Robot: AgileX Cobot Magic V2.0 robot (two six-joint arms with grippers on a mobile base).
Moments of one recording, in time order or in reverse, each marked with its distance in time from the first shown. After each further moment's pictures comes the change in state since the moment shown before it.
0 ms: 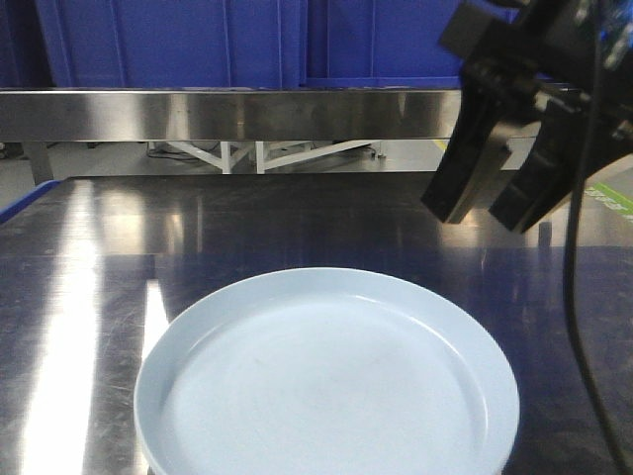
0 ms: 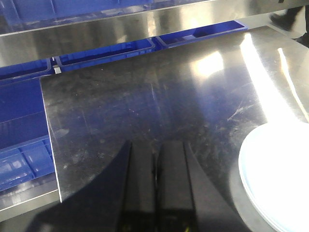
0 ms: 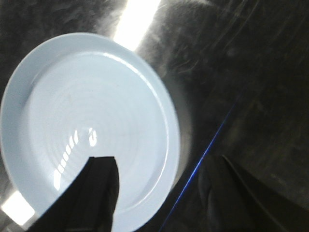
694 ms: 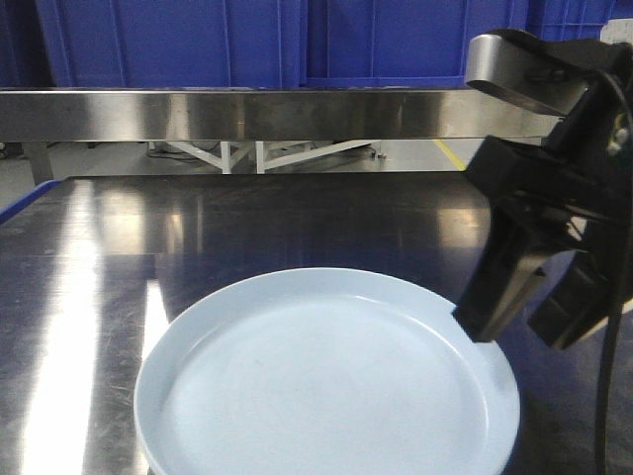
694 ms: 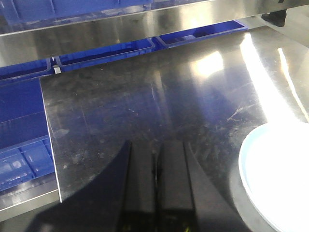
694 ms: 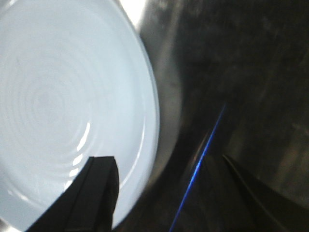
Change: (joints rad) left arm 0.000 0.000 0.000 0.000 0.000 0.000; right arm 0.008 0.000 0.224 0.056 -0.166 0.037
